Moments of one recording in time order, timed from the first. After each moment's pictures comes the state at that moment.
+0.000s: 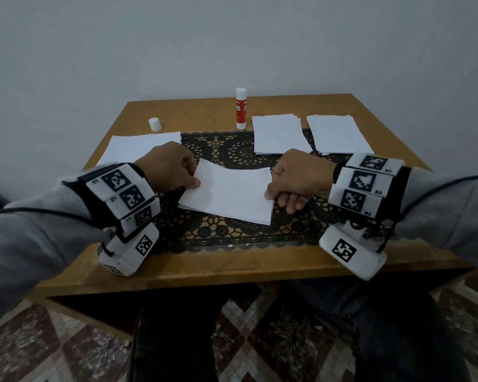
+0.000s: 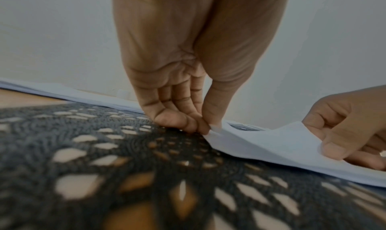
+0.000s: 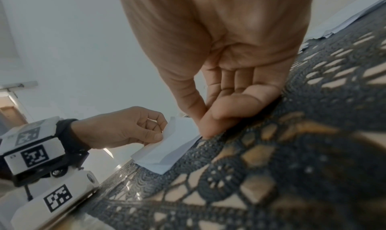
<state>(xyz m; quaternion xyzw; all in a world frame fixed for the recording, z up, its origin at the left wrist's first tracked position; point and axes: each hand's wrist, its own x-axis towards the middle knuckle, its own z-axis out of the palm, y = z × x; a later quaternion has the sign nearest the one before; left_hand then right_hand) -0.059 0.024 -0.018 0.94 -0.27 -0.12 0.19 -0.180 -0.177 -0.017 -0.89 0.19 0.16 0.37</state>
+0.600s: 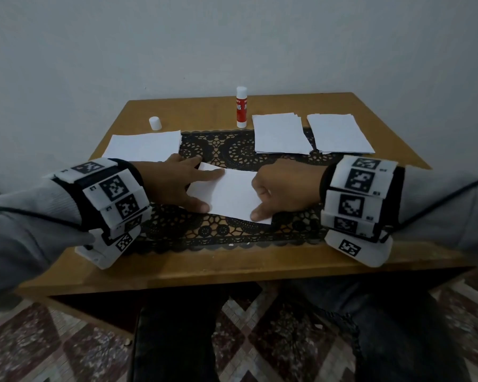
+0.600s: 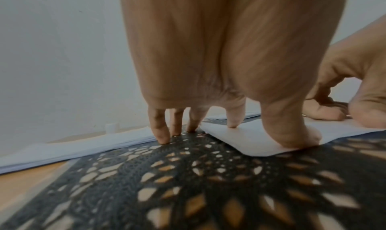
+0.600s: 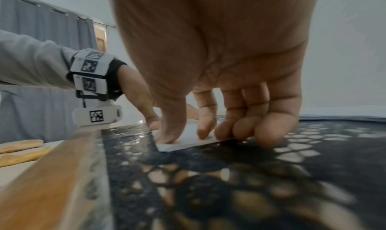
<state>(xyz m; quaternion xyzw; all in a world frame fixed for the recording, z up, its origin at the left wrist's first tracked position) -0.065 0.026 -0.018 0.88 -0.40 -0.21 -0.14 -0.179 -0.156 -0.015 -0.99 -0.06 0.15 0.02</state>
